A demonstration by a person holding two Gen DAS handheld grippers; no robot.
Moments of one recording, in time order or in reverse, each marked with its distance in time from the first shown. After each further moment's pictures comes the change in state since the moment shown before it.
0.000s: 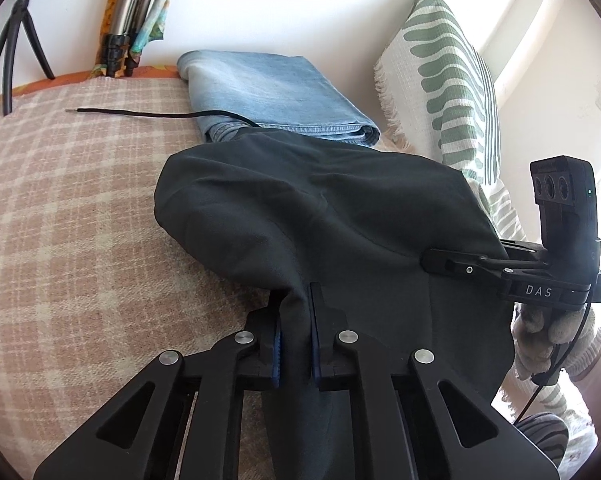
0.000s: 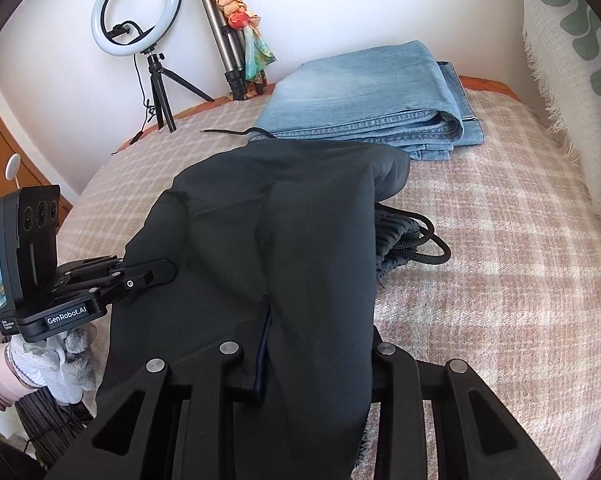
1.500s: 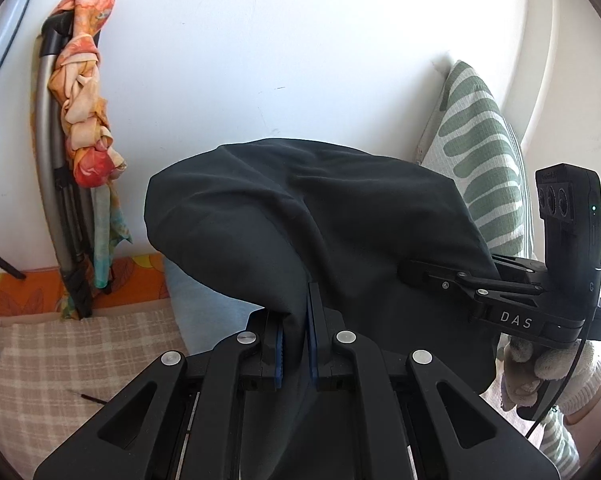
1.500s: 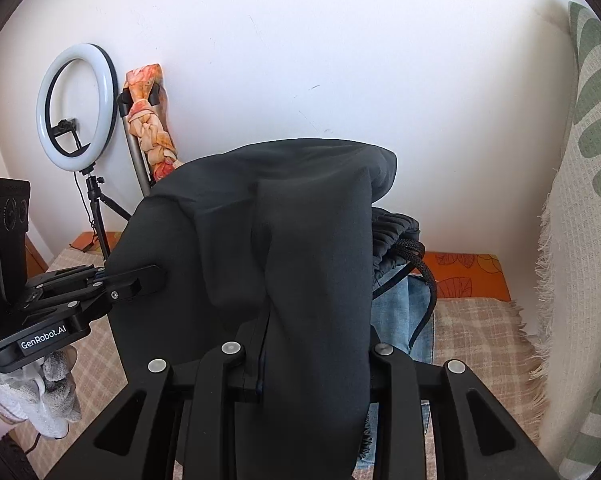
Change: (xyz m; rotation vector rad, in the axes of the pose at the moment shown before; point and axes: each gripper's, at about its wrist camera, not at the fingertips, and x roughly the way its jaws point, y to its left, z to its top) left arm 0.055 0.018 0.231 0.112 -0.209 0.093; right arm 0.025 -0.051 0.237 -0.064 -0.254 -0.105
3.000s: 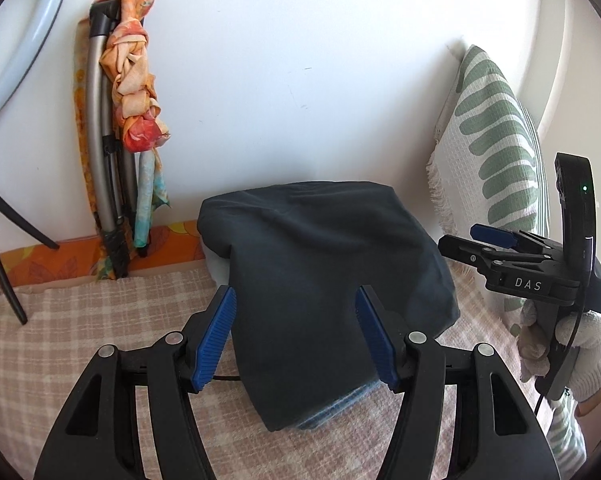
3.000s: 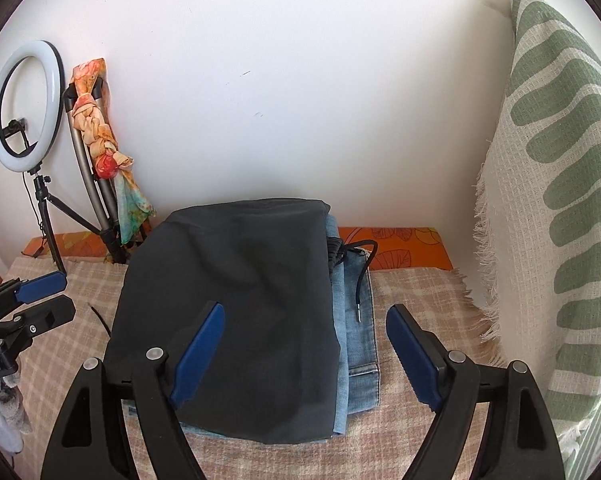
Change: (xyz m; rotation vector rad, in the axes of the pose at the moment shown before) left arm -0.041 -0.001 -0.025 -0.009 0.049 0.084; right arm -0.023 -0.005 -0.021 0.060 0.021 -0.218
